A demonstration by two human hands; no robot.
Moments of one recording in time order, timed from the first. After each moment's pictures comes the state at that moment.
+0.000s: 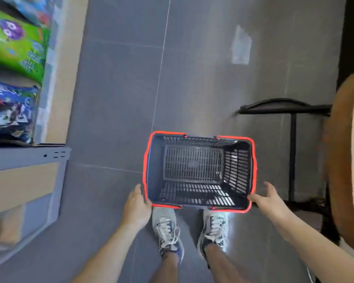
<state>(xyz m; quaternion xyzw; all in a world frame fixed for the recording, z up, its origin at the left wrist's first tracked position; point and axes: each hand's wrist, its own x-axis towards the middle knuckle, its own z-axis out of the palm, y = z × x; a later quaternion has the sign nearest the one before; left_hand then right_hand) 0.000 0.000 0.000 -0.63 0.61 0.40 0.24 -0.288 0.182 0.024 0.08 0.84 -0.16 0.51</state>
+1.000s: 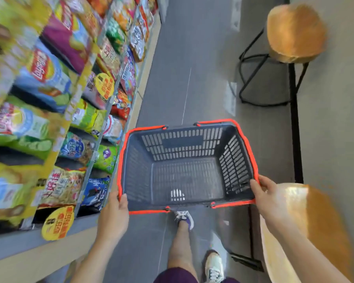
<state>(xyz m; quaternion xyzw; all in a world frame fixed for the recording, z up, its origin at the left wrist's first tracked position) -0.110 -0.191 0.450 -0.70 0.65 0.29 -0.01 -0.425 -0.016 0.424 -0.11 0.84 -0.42 0.33</state>
